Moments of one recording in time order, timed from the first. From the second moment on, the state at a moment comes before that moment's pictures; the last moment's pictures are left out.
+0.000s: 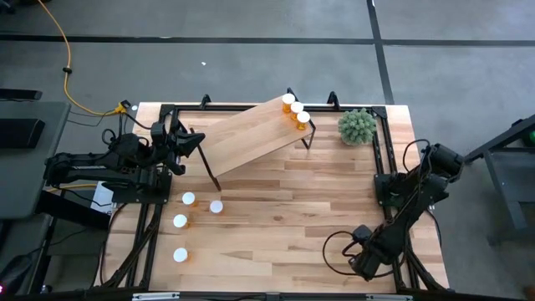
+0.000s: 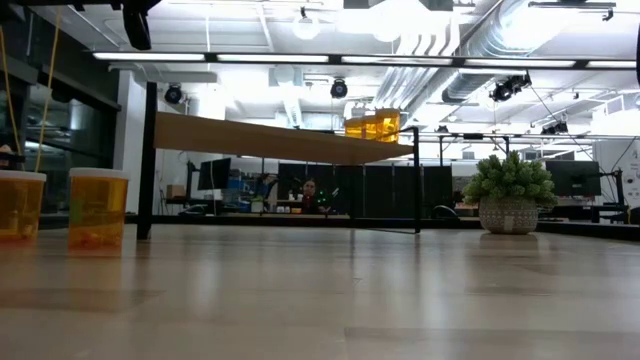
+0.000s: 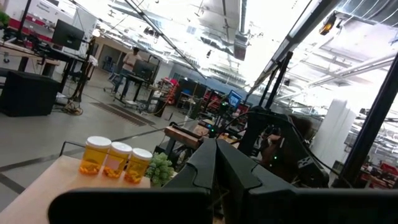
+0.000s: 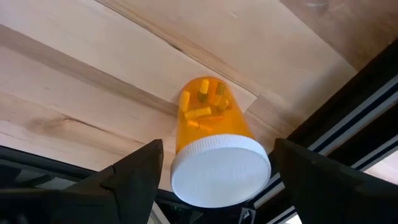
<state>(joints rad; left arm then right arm) 0.17 0.42 0.40 0.28 -0.25 -0.33 0.96 1.60 0.97 -0.87 -0.31 1.95</state>
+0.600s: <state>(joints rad) 0.17 0.42 0.40 0.28 -0.25 -0.33 0.96 1.60 0.97 -0.86 -0.31 1.90</state>
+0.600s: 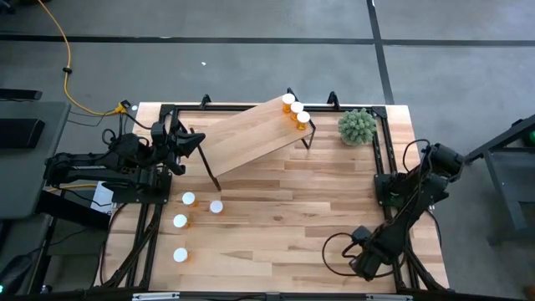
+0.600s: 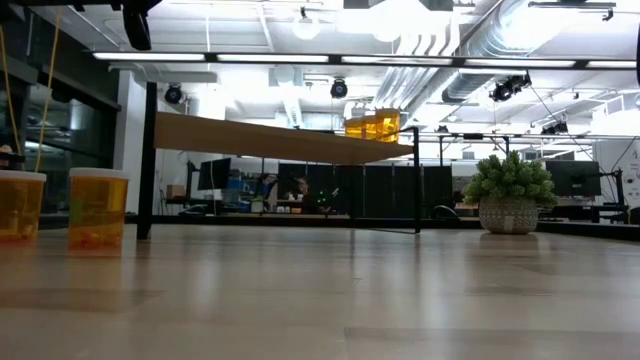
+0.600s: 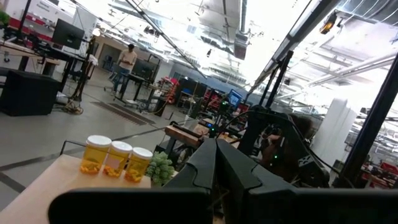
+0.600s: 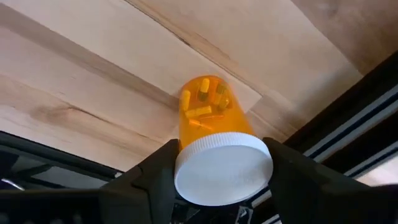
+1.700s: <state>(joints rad) 0.17 0.42 0.40 0.24 -0.19 -0.33 -0.21 1.76 1.96 -1.41 0.11 0.59</state>
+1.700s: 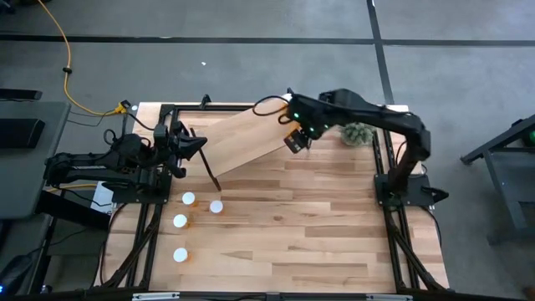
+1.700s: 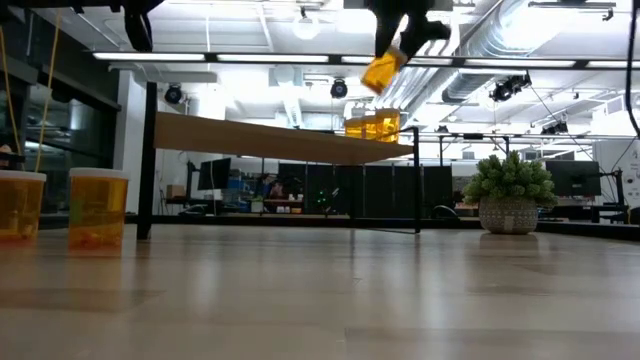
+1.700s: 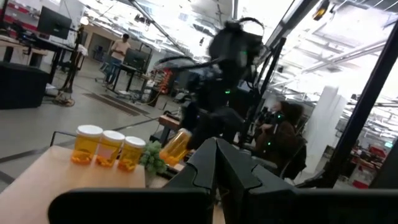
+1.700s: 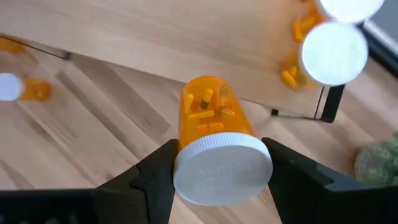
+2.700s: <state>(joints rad) 0.29 1.24 0.99 -0.15 -0.19 -0.31 -0.20 1.83 1.99 -1.22 -0.13 0.39</state>
